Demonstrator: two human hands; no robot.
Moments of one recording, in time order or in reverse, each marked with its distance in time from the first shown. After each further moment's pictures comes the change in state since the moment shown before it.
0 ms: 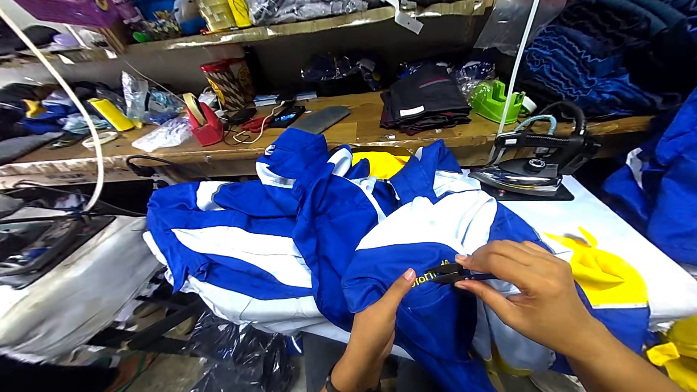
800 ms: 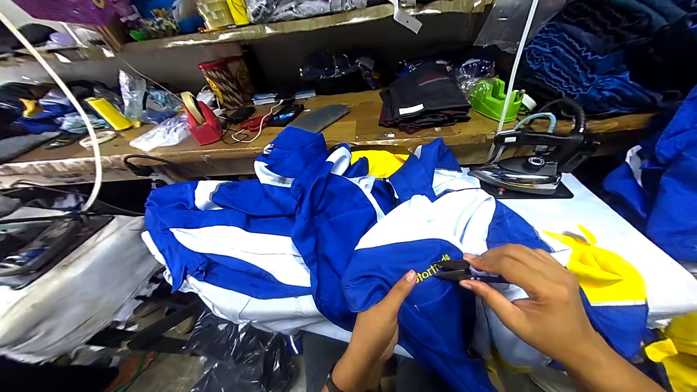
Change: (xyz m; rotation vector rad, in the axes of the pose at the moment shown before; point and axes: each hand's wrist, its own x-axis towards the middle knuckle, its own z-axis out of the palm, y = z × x) left_hand -0.001 -0.007 -0.004 -0.069 -0.065 -0.024; right_hand -0.017 -0.003 0.004 0.023 0.087 0.129
